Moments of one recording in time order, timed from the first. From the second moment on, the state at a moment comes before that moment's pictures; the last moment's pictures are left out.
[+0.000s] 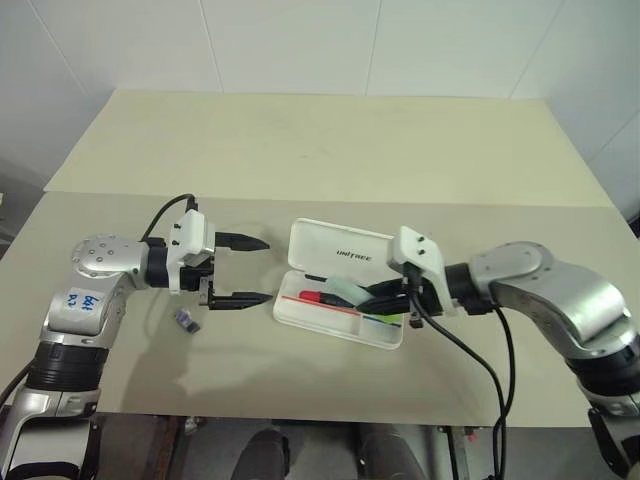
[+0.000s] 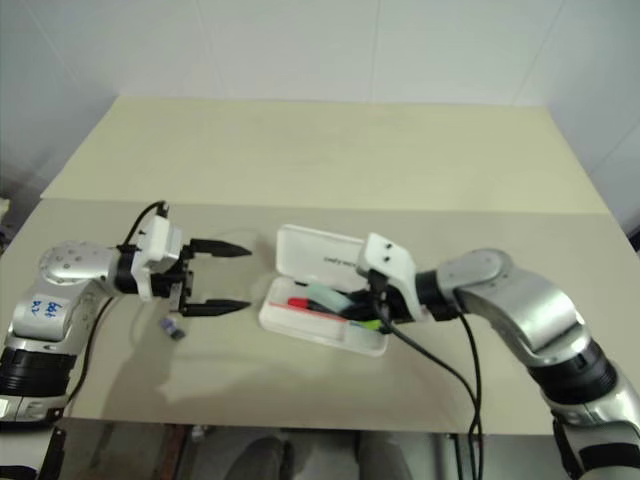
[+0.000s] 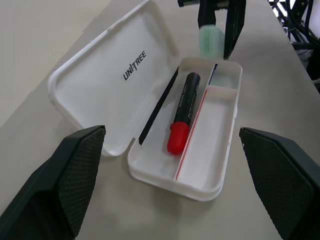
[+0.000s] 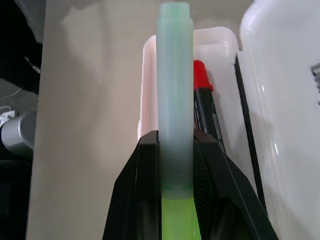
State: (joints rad) left arm -0.47 0.77 0.03 -0.01 -0.42 0.25 -1.25; right arm -0.67 -0.78 0.32 -0.39 0.55 0.95 0.99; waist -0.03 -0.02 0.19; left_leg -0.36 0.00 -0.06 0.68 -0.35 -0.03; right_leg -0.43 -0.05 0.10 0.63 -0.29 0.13
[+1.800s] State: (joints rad) left arm -0.42 0.79 0.04 -0.07 -0.43 0.27 -1.21; right arm -0.82 -0.56 0.54 -0.27 0.40 1.02 0.99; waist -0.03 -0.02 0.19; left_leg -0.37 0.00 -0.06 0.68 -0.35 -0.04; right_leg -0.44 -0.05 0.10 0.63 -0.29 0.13
